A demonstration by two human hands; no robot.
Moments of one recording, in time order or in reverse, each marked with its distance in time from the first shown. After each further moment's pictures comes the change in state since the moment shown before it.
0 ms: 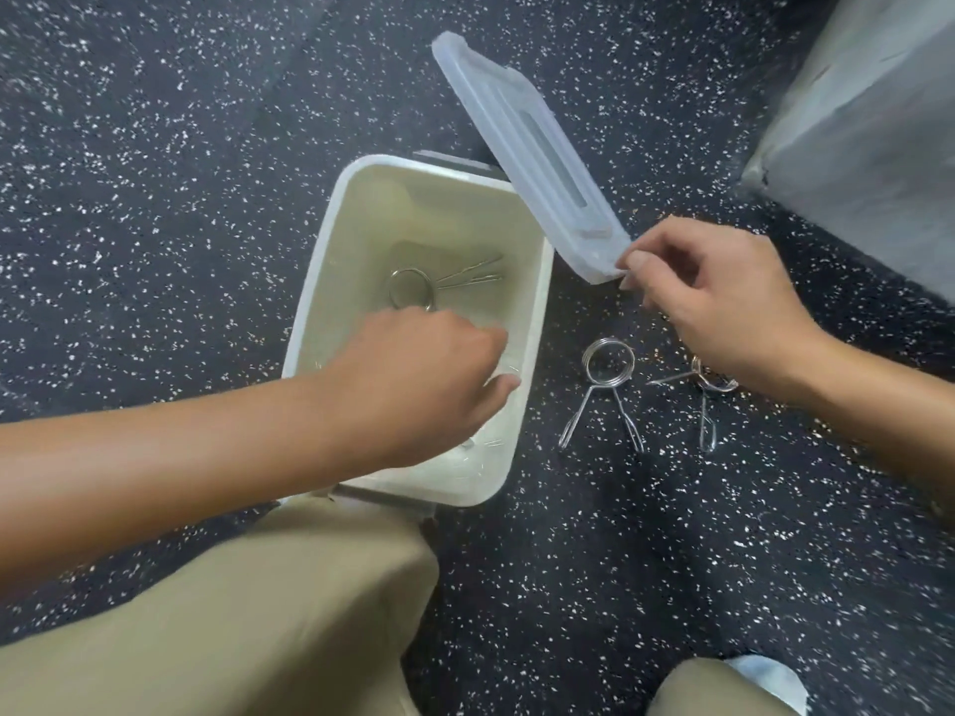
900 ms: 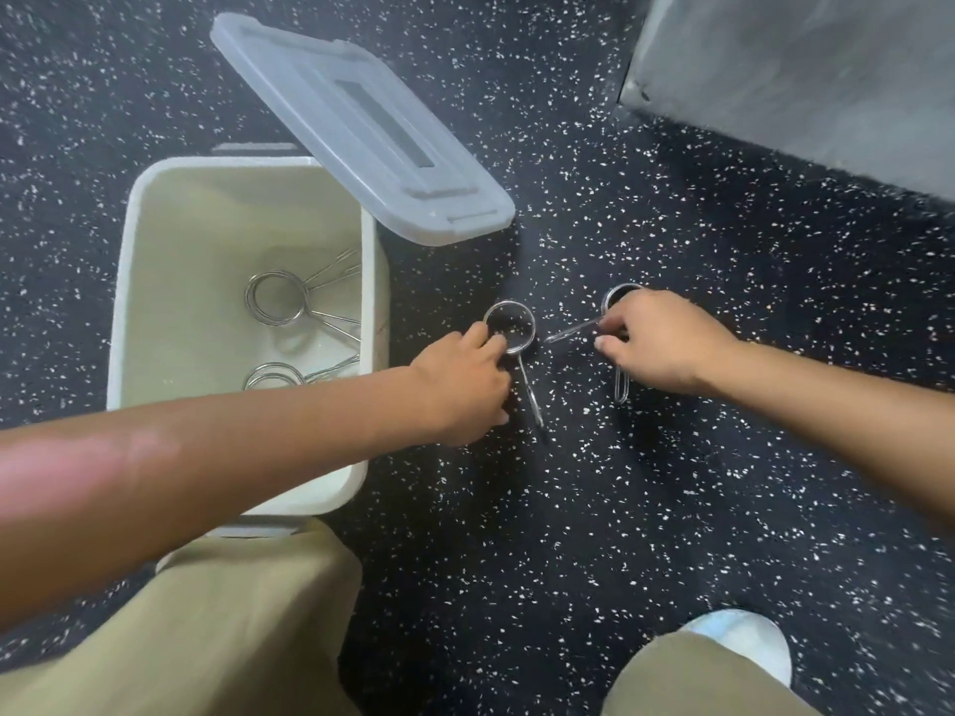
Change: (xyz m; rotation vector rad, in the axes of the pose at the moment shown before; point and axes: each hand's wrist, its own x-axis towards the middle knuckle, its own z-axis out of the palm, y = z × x) left_hand 0.113 0.102 0.111 0.359 -0.450 0.274; right_hand -0.049 0.167 0.019 -0.366 -0.389 0.290
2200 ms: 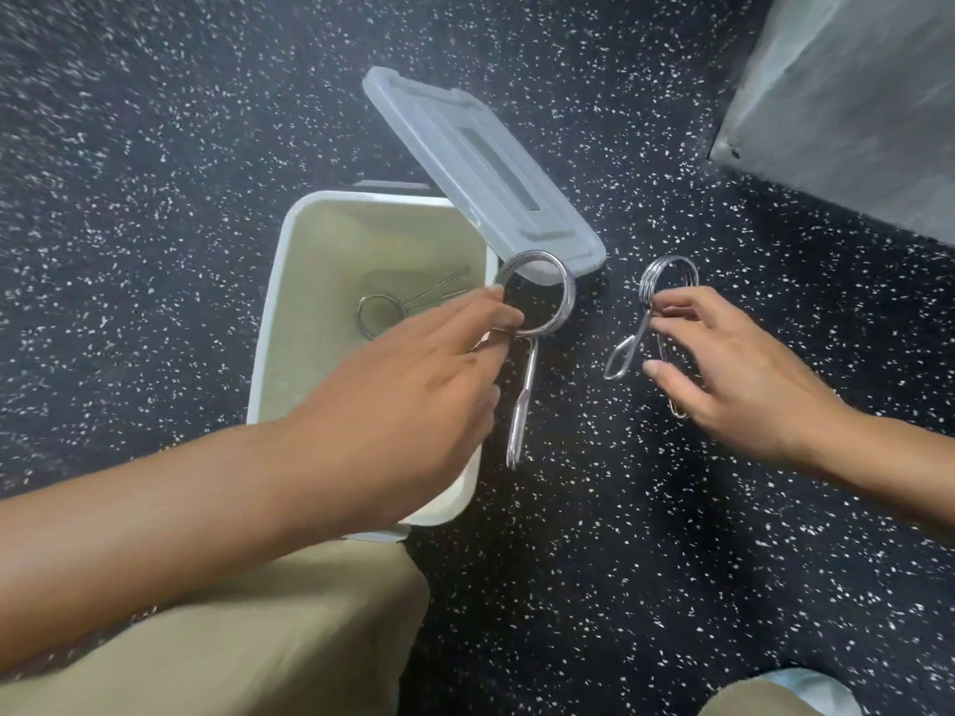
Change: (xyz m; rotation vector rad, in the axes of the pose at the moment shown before) left_hand -0.165 -0.058 -0.037 -0.405 0.524 -0.094; right_hand -0.049 -0.065 -0.042 0.016 0.205 -0.287
